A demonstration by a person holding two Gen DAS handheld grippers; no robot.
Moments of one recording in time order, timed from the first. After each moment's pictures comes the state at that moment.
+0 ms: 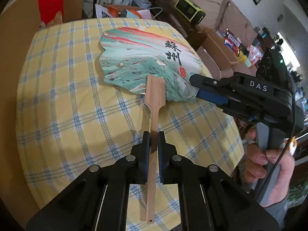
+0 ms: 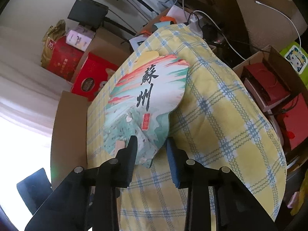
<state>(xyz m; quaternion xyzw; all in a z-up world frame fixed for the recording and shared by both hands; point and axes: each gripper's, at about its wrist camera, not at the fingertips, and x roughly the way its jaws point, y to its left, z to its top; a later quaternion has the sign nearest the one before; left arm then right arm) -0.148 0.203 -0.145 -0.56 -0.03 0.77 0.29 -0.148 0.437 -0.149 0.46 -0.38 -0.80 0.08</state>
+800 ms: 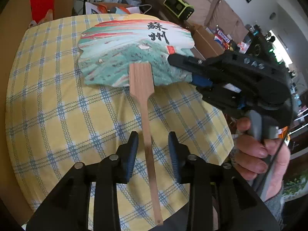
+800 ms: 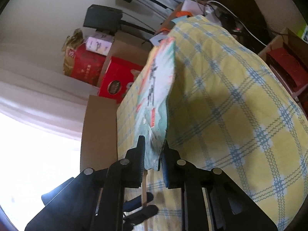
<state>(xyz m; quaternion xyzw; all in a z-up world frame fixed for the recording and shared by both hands) -0.128 0.212 -0.148 -0.56 -0.03 0.77 0.32 -0.149 0.430 -0.148 0.42 -0.46 -0.77 0.16</state>
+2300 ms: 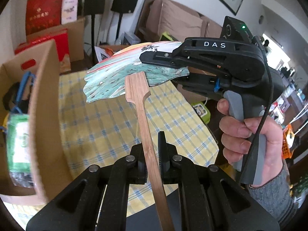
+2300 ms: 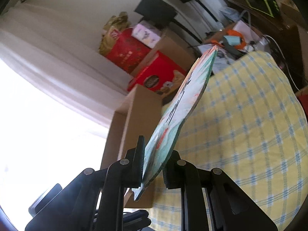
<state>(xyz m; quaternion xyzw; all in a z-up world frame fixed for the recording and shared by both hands) -0.080 0.153 -0.032 -0.44 -0.01 0.84 0.31 -0.161 0.355 -0.035 0.38 -0.36 -0.81 0.25</state>
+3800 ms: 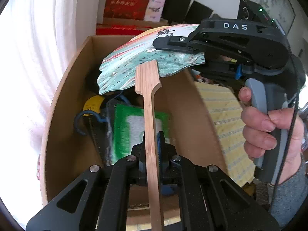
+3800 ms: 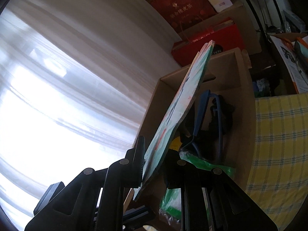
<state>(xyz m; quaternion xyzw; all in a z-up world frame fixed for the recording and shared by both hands) -0.144 -0.069 -0.044 -0.46 -0.07 0.87 0.15 -0.268 0.090 -0.020 0.44 -0.25 -0.79 0.35</state>
